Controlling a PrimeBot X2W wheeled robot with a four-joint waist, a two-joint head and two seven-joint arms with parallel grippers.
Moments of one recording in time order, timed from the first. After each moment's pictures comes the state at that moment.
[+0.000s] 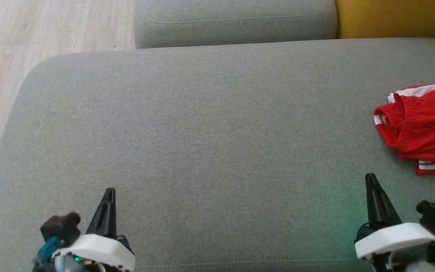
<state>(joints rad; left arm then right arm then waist) 0.07 0.12 -0.18 0.20 -0.38 0.03 -0.18 0.09 -0.04 -0.01 0.14 0.40 0.13 -0.05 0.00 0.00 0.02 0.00</state>
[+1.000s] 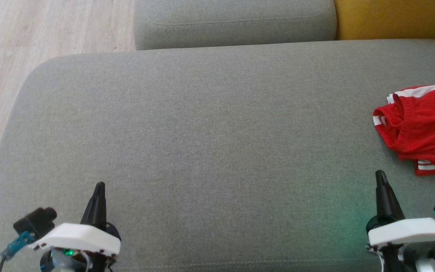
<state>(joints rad) 0.04 0.10 -0.12 0.22 -0.73 -0.01 -0.11 0.06 -0.05 -0.03 0.17 0.75 0.13 -0.02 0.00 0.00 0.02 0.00</state>
